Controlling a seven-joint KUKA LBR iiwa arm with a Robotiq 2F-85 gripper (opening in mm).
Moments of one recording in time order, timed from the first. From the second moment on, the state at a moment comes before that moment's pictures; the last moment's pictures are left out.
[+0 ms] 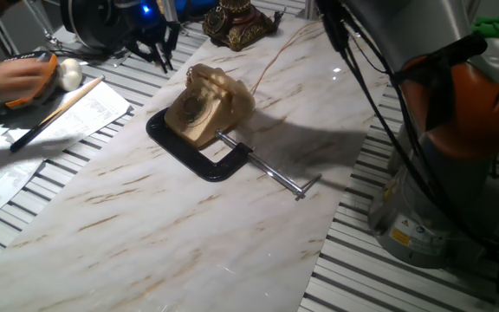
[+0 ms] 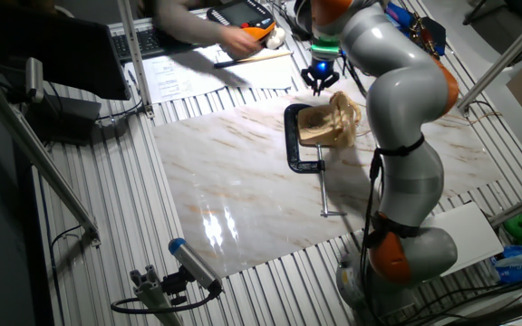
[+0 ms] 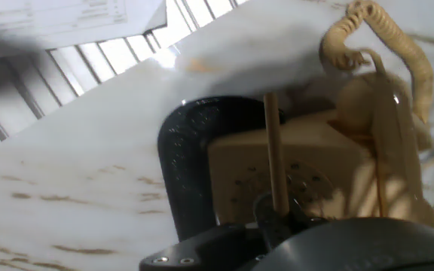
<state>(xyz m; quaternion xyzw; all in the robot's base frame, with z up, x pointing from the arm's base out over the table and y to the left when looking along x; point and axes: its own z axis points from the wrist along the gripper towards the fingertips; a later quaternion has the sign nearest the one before) 0.624 -0.036 0.201 -0.27 -0.96 0.02 0.10</state>
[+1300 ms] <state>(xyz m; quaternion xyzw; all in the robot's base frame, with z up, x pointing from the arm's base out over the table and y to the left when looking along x) 0.583 -0.002 0.191 -0.47 -0.87 -0.03 0.15</state>
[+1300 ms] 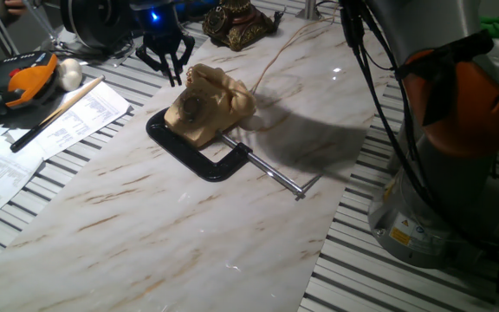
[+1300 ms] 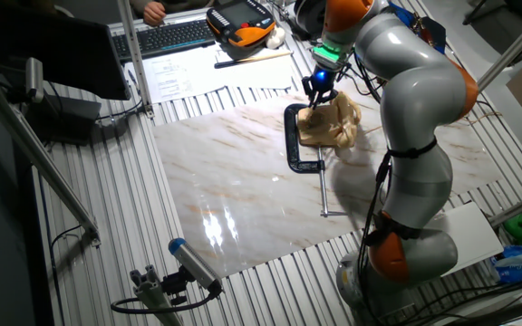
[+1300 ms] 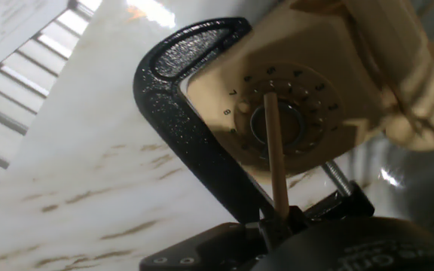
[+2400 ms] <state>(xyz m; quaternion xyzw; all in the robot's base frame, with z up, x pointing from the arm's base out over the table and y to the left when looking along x) 0.582 -0.003 0.179 -0.62 -0.76 -0.07 0.17</state>
